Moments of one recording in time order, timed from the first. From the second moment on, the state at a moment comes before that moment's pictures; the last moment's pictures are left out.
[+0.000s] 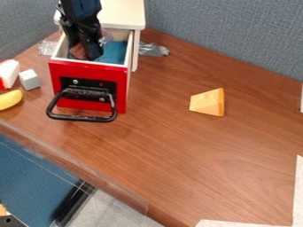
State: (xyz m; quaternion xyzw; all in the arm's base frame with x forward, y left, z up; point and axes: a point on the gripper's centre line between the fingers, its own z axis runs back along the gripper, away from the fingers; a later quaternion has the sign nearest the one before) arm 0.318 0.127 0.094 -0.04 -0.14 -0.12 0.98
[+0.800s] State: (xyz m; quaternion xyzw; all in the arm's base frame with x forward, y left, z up) arm 0.264 0.086 0.123 -0.07 -0.15 -0.17 0.97
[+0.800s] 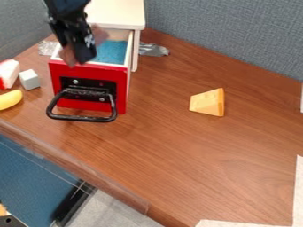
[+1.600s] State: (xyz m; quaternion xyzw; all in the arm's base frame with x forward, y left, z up) arm 0.283 -0.005 0.068 -0.04 -0.09 -0.20 0.97
